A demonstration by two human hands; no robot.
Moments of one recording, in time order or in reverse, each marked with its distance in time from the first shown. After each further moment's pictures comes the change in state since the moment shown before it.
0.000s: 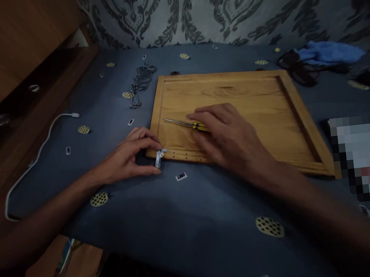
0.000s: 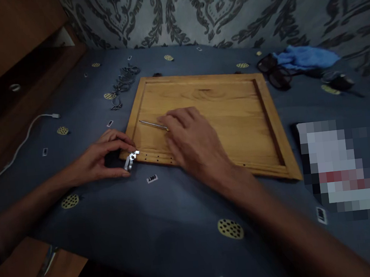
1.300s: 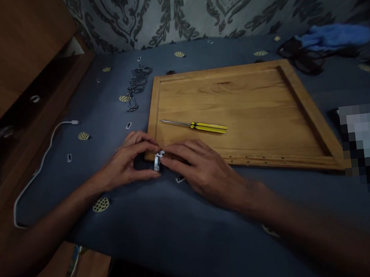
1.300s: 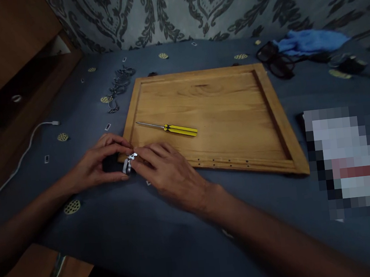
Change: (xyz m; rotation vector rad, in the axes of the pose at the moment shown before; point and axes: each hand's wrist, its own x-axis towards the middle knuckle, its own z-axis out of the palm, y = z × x) left_hand -0.003 -0.005 0.007 0.046 0.083 0.105; right_hand -0.015 -0.044 0.025 0.071 0.017 -0.295
